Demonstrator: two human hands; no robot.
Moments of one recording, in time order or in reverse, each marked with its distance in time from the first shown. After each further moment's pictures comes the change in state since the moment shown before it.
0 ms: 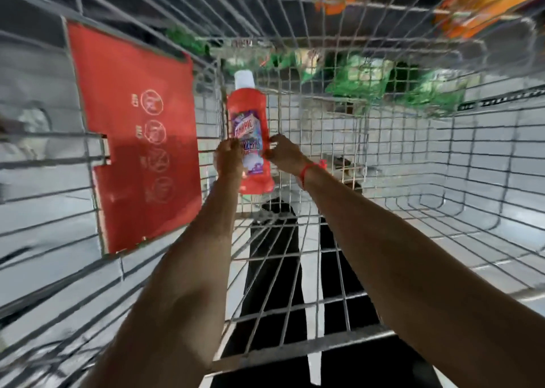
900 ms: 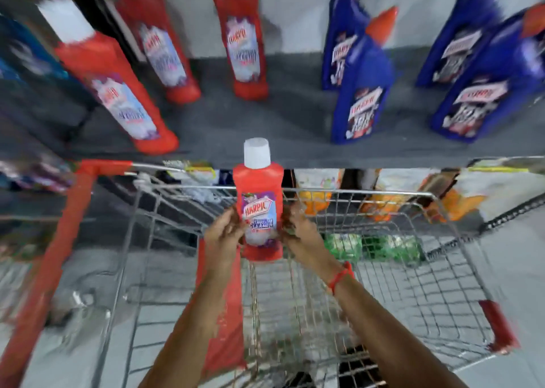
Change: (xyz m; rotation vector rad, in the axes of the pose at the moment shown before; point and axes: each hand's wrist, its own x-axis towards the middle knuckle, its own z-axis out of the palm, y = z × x) left_hand -0.136 0.186 -0.172 -0.598 -0.263 0.803; right_hand -0.447 -0.309 -0.168 0.276 0.504 -0.842
